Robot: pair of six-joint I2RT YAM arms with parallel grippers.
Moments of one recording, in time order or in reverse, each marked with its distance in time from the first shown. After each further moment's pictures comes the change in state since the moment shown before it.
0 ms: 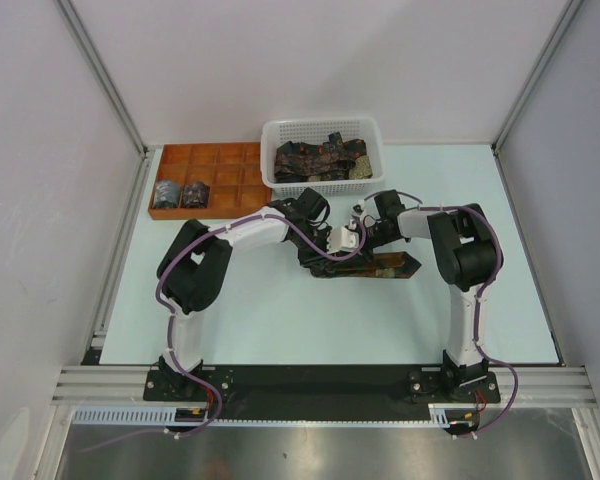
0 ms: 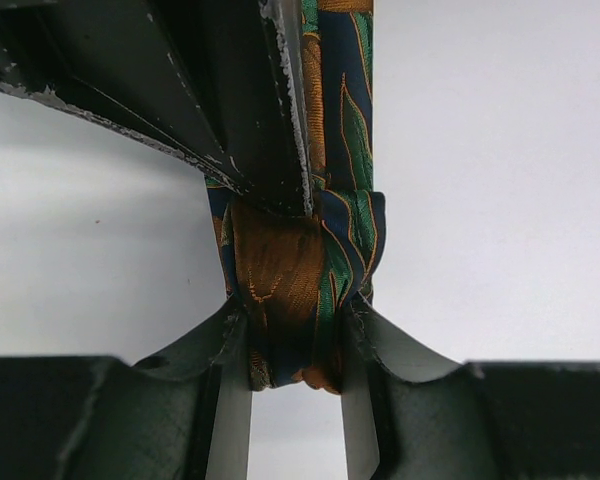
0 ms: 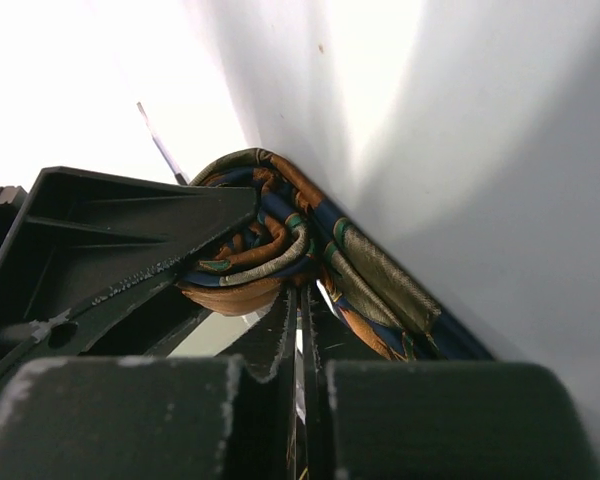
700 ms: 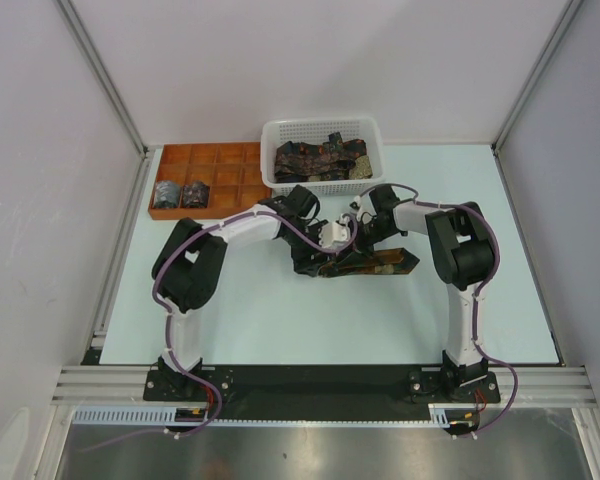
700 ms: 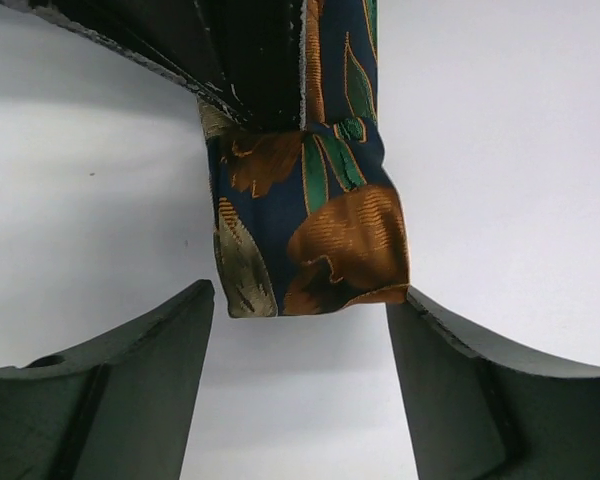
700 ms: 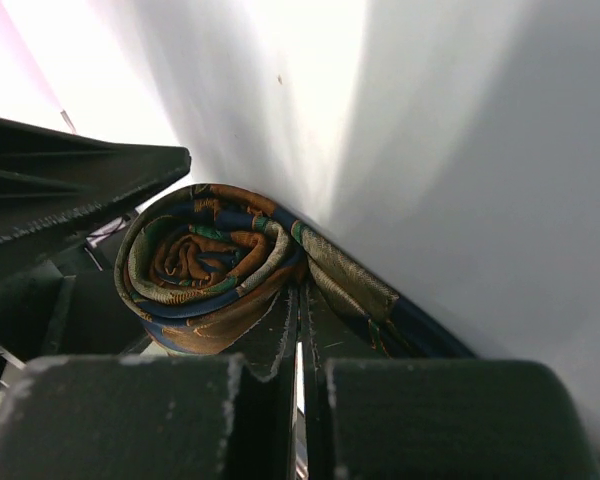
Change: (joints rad) left arm 0.050 -0.015 -0.028 -0.001 0.043 -0.029; right arm 0.021 0.023 0.105 -0.180 0.144 -0.129
